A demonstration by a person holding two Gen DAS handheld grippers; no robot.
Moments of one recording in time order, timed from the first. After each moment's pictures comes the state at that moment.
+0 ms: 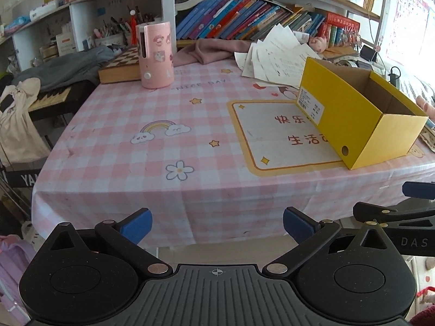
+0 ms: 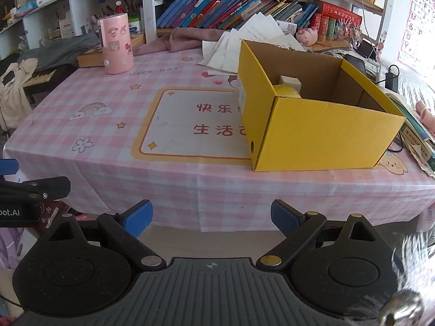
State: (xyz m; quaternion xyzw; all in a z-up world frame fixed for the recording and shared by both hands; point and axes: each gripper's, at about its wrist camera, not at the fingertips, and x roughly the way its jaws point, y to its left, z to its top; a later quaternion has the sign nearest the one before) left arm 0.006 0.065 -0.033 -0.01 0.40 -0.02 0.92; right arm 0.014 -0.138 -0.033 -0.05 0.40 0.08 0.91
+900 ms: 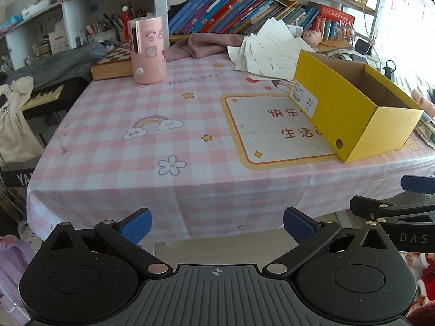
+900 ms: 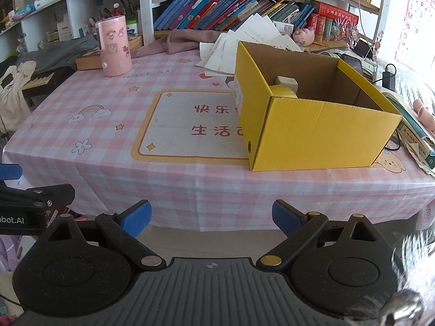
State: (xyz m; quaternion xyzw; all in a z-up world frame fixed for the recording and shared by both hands) left arm 0.004 0.061 -0.033 -0.01 0.41 -0.04 0.91; right arm 0.011 -0.142 -0.031 -0.04 0.40 0.08 0.91
